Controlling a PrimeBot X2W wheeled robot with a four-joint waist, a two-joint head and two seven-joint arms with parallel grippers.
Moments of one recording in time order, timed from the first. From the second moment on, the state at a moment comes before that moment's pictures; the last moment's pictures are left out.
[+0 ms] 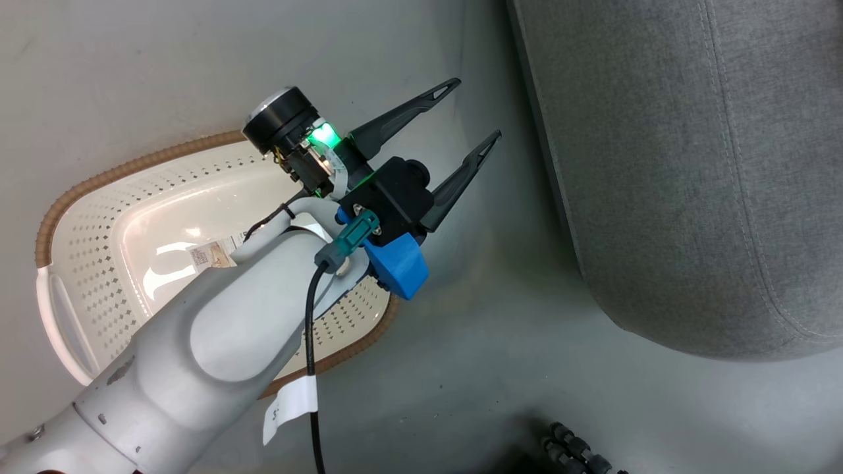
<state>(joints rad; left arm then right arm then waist) -0.91 0.29 -0.92 0.35 -0.27 -0.12 -0.18 -1.00 -0.36 -0.55 0.57 -0.04 0.13 -0.26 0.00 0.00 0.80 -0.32</state>
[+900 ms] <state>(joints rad) -0.81 0.25 -0.86 0.40 -0.35 -0.05 -0.26 -0.69 -0.28 -0.54 0.32 0.00 0.13 -0.26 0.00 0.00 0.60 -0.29</state>
